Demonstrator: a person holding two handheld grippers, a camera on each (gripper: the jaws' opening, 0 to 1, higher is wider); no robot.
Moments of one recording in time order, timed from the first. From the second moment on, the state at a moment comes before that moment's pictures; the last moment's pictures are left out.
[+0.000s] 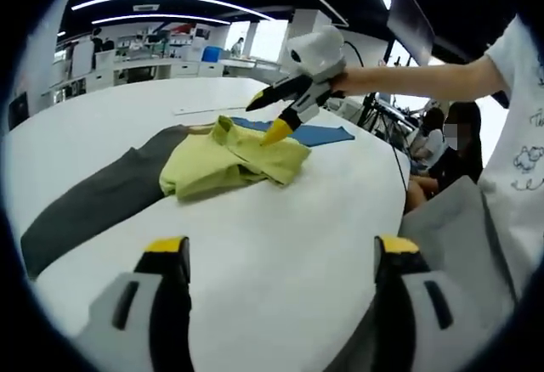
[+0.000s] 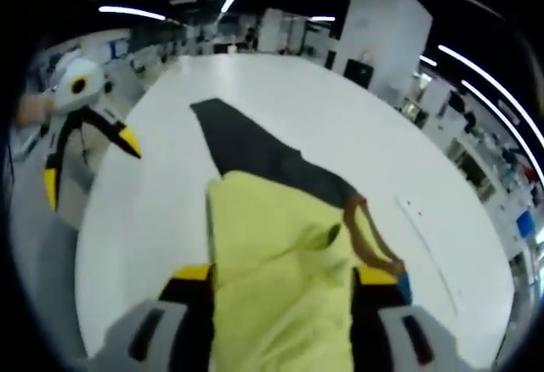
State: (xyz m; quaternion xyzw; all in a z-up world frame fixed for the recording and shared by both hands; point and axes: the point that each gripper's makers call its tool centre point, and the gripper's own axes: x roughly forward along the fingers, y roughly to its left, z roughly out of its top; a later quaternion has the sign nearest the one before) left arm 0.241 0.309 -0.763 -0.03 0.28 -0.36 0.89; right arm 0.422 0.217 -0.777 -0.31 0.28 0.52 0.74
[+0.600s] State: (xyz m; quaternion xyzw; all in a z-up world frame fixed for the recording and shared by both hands) left arm 0.276 0.288 -0.762 0.02 0.27 -0.40 0.88; right arm 0.379 0.195 -0.776 -0.28 0.28 0.53 0.75
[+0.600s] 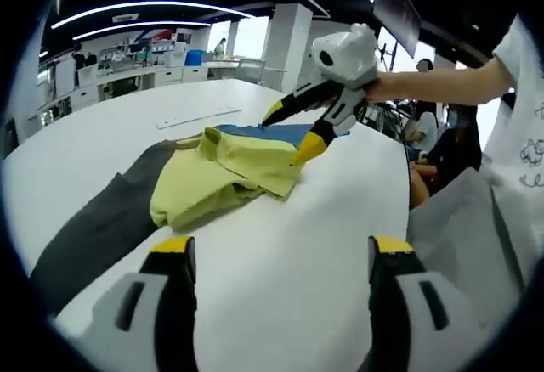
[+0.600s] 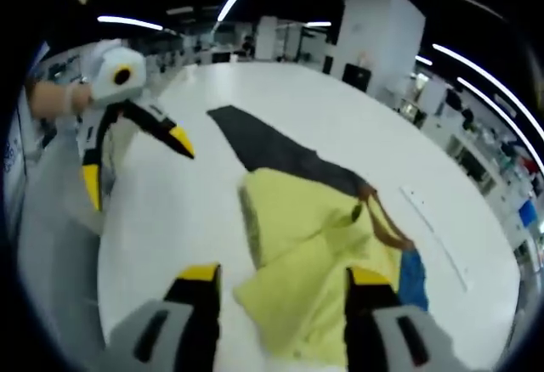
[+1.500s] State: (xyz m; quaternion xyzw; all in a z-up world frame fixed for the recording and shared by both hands) left arm 0.289 0.277 -0.760 0.03 0.27 -0.42 0.87; right arm 0.345 0.200 -0.833 -0.28 0.33 0.53 0.73
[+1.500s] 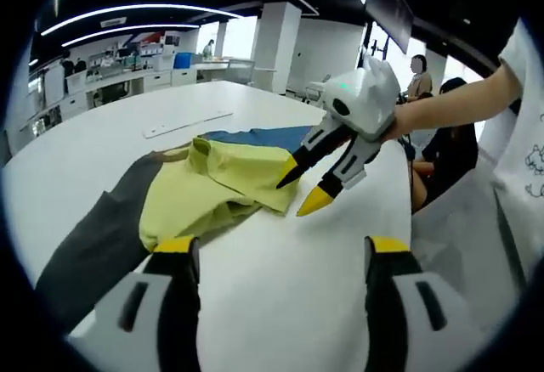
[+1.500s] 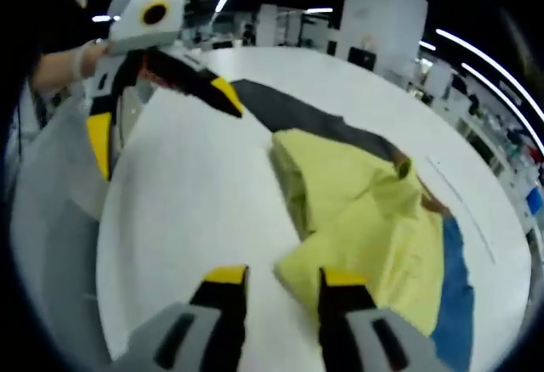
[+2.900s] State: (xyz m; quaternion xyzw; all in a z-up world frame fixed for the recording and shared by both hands) left arm 0.365 0.234 -0.806 0.30 0.25 -0.43 0.81; right arm 0.359 0.182 -0.832 -0.25 0.32 0.49 0.77
